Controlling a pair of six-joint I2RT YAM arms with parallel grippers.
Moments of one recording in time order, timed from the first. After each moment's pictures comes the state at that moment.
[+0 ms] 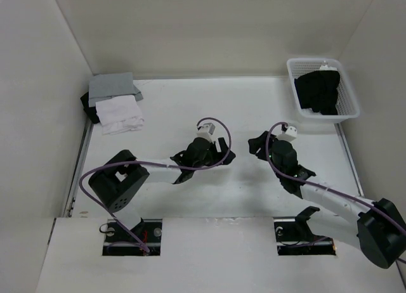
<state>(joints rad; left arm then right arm) -0.85 1.65 0.69 0.53 -0.05 -0.79 0.58 1.05 0.40 0.32 0.36 0.72</state>
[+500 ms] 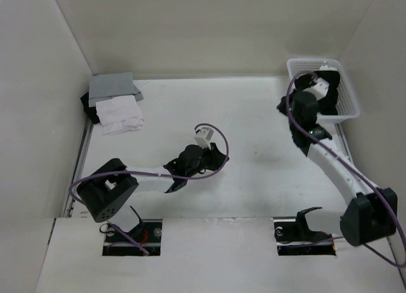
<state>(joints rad) -0.88 1.53 0.55 0.68 -0.02 -0.70 0.33 1.18 0.88 0.05 0.40 0.63</state>
